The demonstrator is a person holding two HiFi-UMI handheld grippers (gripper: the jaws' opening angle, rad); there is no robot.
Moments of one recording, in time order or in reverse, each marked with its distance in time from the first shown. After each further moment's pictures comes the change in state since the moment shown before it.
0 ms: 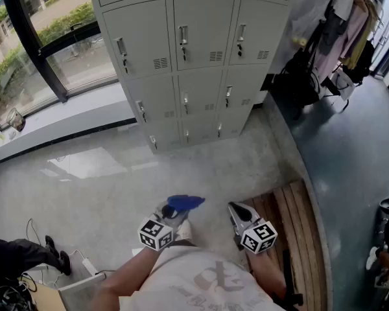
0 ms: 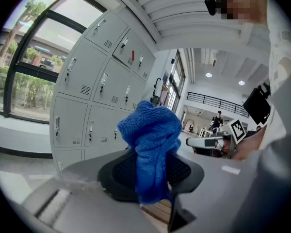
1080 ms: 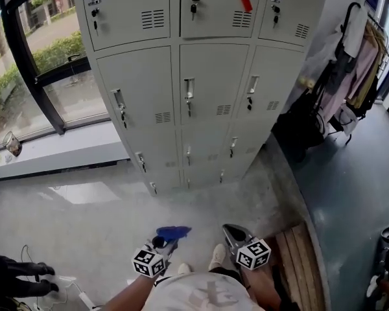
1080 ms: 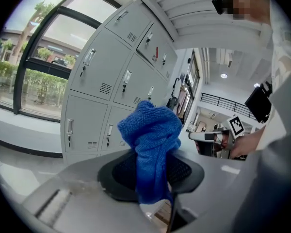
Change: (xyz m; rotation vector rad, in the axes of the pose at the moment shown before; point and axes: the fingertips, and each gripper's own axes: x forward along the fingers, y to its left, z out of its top) left arm 0.044 0.157 0.046 -0.090 0.023 0.143; right arm 0.164 -0.072 0.066 0.008 0.072 0.038
